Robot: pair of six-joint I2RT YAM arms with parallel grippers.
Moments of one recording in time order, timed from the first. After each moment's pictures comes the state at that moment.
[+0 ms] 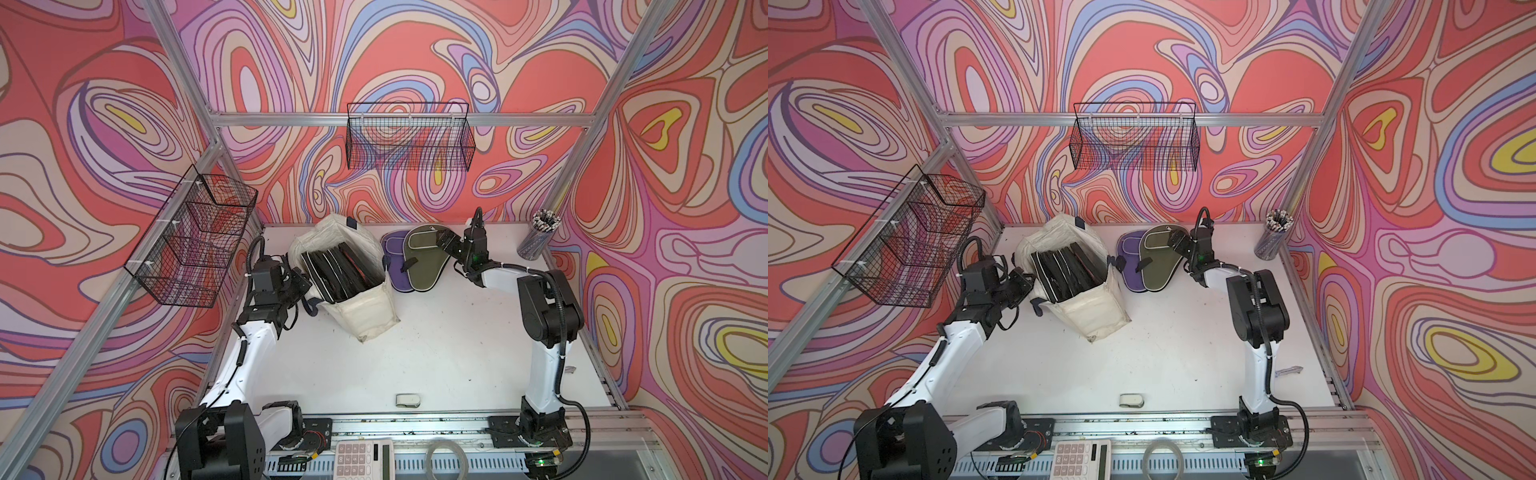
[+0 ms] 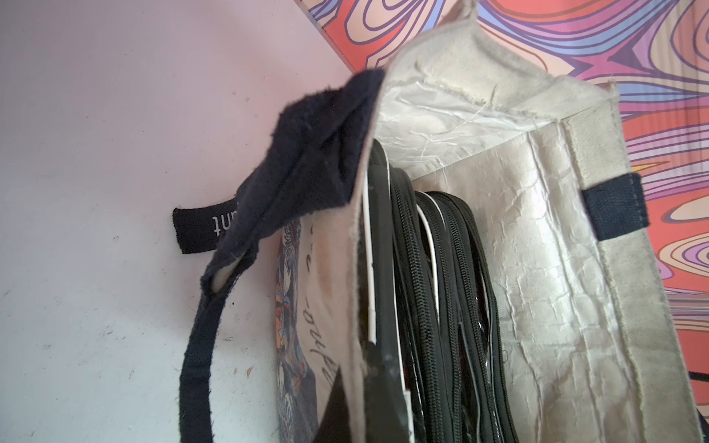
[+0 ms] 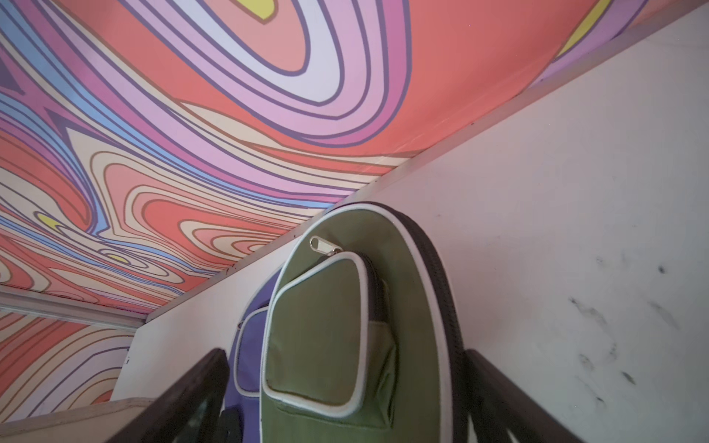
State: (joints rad) left arm 0.09 1.15 0.78 -0.21 0.24 -0.78; right arm 0.23 2.06 1.30 0.39 -0.03 0.68
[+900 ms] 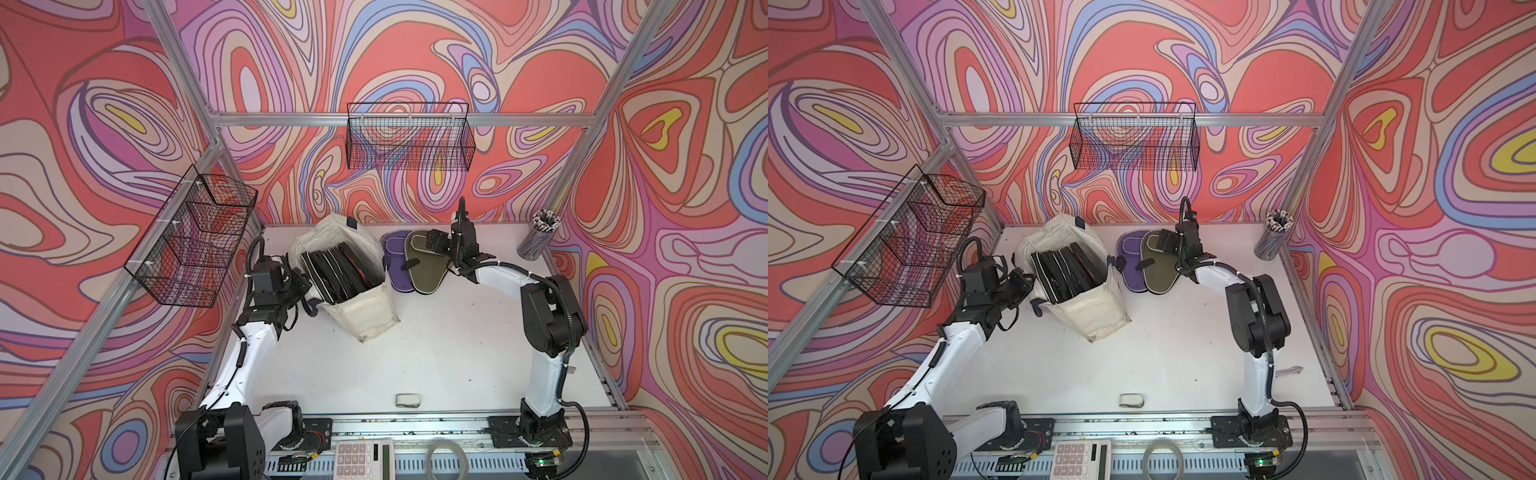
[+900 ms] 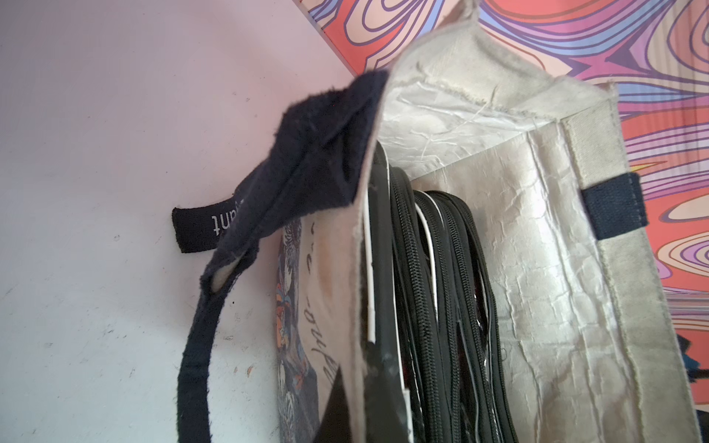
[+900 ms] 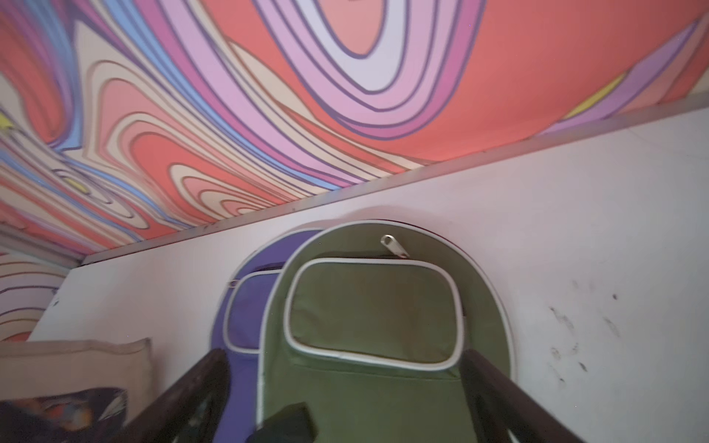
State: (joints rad) left arm 0.09 1.14 0.78 -0.21 0.24 -0.78; right arm 0.35 1.94 1.39 0.15 0.09 0.43
